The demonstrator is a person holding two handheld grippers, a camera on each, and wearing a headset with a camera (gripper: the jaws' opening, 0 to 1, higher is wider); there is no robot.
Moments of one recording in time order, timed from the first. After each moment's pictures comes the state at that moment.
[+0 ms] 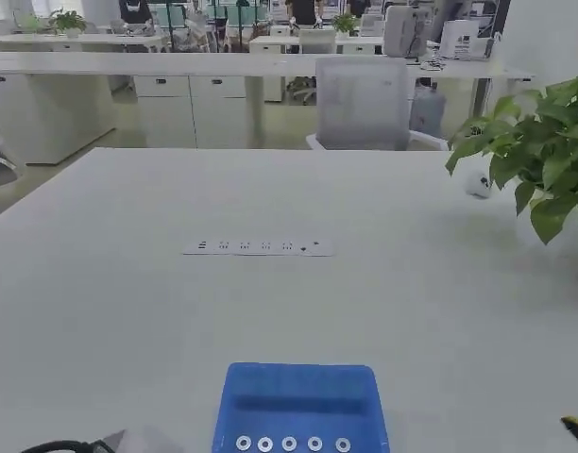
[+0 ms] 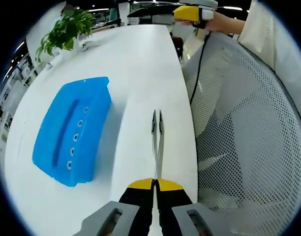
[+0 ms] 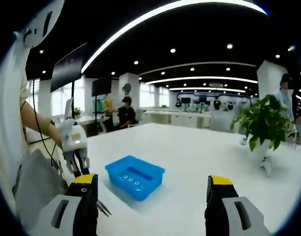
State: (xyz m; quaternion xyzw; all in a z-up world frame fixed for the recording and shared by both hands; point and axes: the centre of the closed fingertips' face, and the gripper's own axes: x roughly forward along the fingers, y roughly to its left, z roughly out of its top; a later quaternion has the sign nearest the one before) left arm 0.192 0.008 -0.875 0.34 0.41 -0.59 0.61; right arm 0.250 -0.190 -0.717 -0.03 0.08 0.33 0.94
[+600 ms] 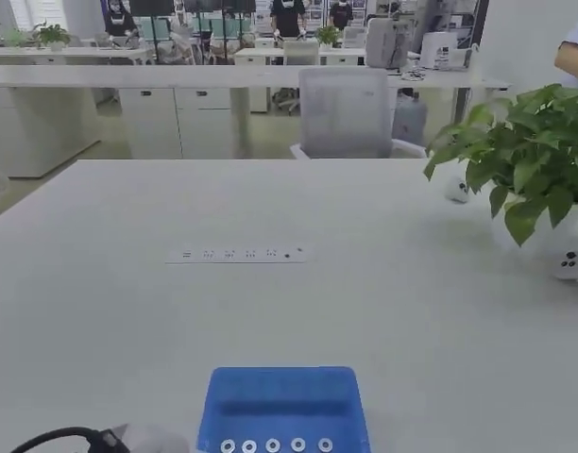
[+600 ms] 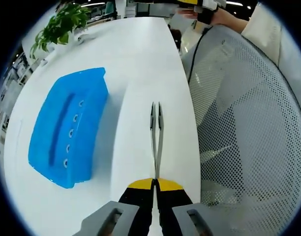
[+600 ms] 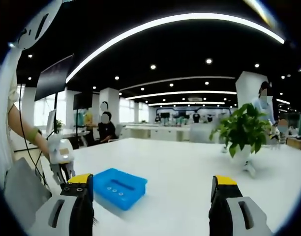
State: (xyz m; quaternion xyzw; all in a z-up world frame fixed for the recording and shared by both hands) left arm 0.193 0.013 -0.883 0.36 0.43 -0.58 0.58; right arm 0.257 -0.203 -0.712 -0.02 0.04 0.26 0.96
